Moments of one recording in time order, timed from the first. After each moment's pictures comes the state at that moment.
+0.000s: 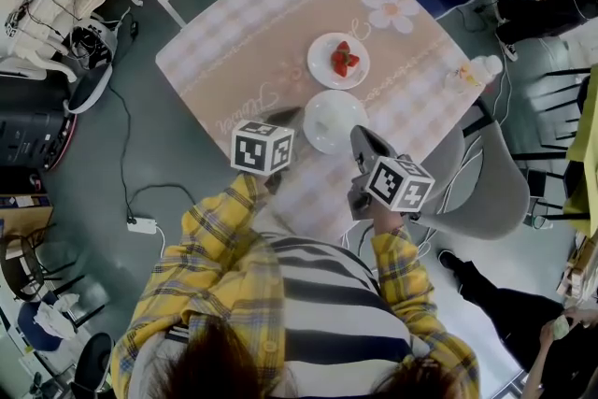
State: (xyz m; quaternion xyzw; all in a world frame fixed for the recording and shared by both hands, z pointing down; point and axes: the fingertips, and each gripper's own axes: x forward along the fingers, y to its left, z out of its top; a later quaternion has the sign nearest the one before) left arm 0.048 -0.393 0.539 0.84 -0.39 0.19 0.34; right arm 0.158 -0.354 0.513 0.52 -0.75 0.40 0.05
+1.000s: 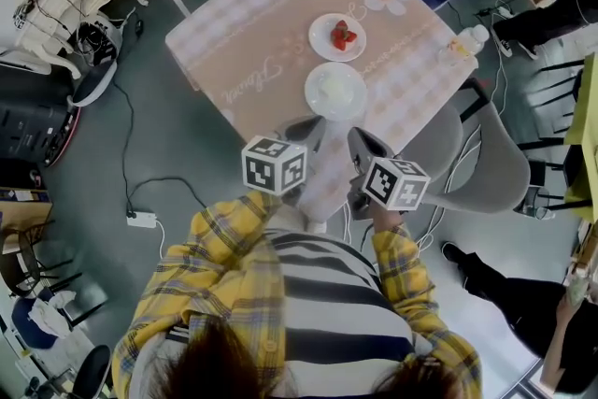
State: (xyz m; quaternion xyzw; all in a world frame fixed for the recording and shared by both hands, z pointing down) left arm 0.083 -0.287 0.497 0.87 -0.36 0.08 0.33; right arm 0.145 -0.269 0.510 0.51 -0.77 0.38 0.06
